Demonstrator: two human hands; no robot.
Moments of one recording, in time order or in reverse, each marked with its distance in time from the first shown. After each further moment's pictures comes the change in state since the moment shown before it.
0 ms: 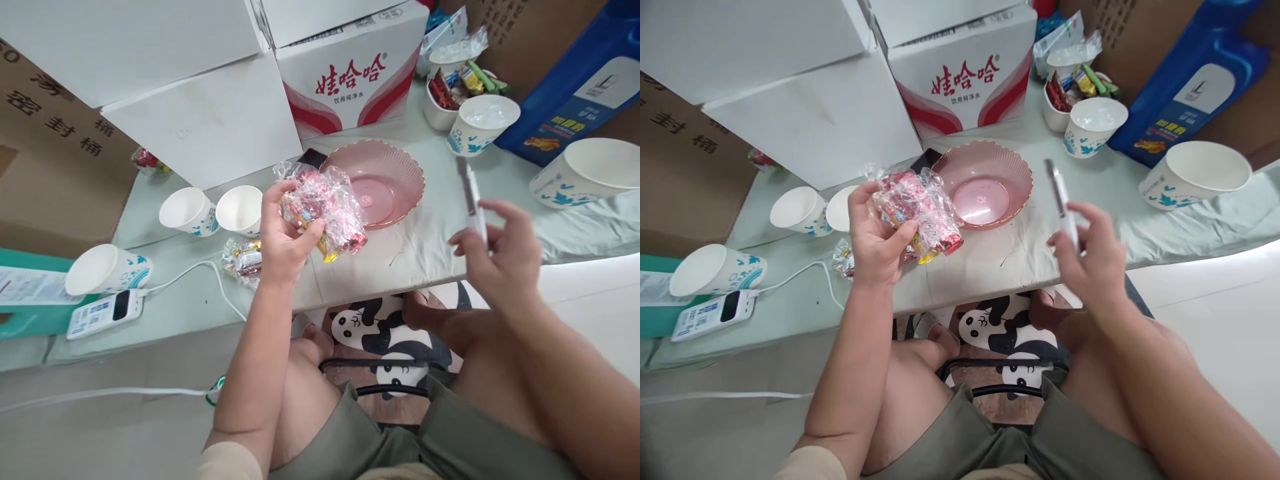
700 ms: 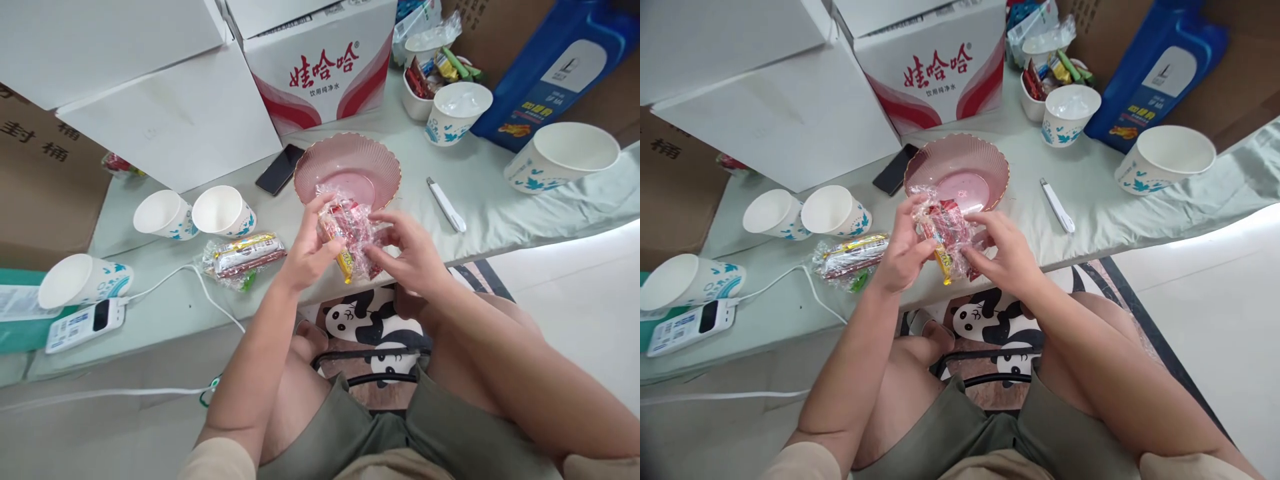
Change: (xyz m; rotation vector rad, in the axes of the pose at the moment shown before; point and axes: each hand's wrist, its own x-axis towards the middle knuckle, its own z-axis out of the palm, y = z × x) left_hand -0.020 0.011 0.043 -0.149 -0.439 -0.247; right_hand -0.003 -0.031 0.044 0.483 -0.324 -0.229
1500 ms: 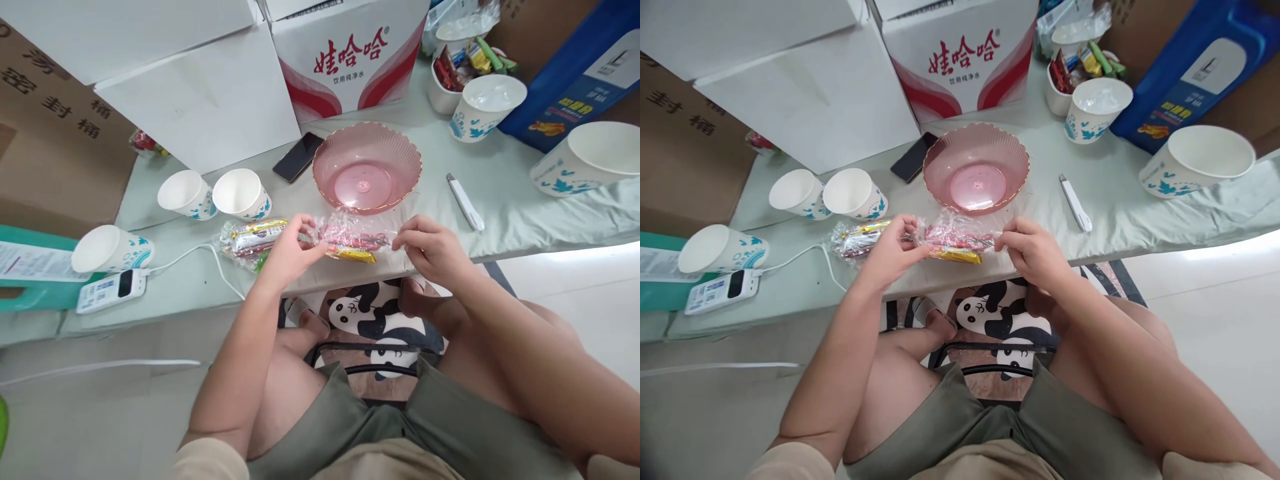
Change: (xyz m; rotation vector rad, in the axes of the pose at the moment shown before) left_hand -0.039 0.007 -0.037 0.317 0.214 -0.439; right_hand -0.010 0.032 -0.025 -0.313 -0.163 -0.214
